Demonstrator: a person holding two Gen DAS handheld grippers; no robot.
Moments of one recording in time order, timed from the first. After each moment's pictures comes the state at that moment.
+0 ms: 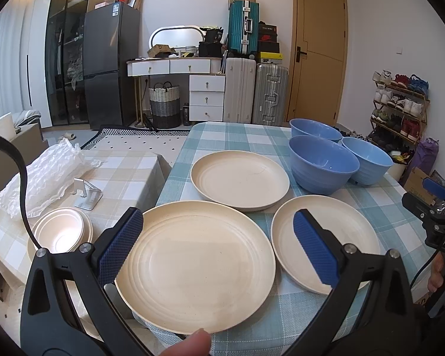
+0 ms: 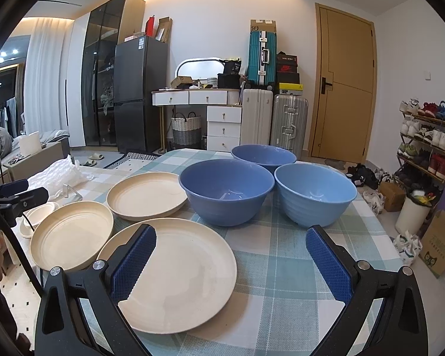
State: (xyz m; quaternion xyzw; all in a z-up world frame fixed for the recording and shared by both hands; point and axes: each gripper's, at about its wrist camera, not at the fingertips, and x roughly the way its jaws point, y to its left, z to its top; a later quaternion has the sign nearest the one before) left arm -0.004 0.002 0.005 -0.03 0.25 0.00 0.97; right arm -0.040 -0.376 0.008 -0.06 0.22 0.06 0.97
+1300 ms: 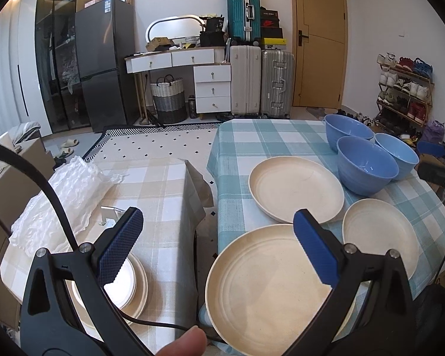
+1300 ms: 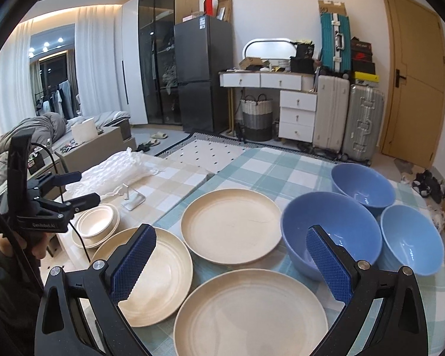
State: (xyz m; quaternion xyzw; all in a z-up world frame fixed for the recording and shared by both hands) left arm 0.067 0.117 0.036 0.01 0.29 0.00 0.96; right arm 0.062 -0.268 0.062 -0.06 0.29 0.24 0.93
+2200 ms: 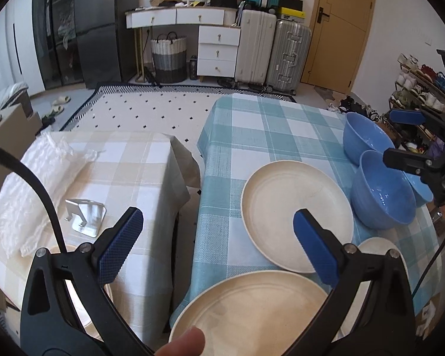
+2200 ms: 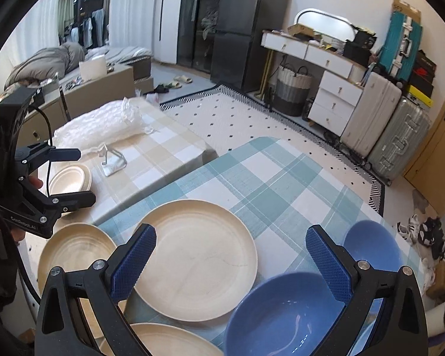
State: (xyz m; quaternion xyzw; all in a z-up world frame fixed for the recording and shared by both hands) left arm 0.213 0.100 0.020 -0.05 0.39 0.01 0.92; right arm 0.254 -0.218 0.063 -0.22 0.37 0.30 0.85
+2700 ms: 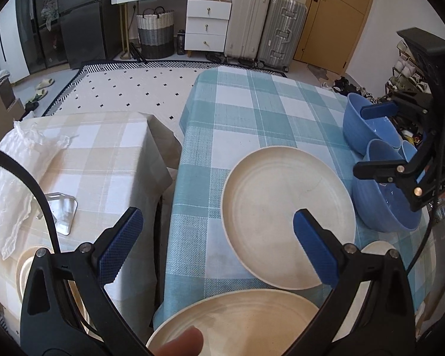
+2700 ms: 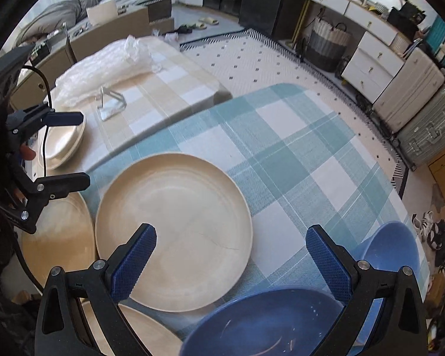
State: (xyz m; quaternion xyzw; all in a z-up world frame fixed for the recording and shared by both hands) left arm 0.272 0.080 -0.021 -0.06 0.44 -0.02 0.89; right arm 0.329 -0.201 -0.001 -0.28 0.49 0.34 0.75
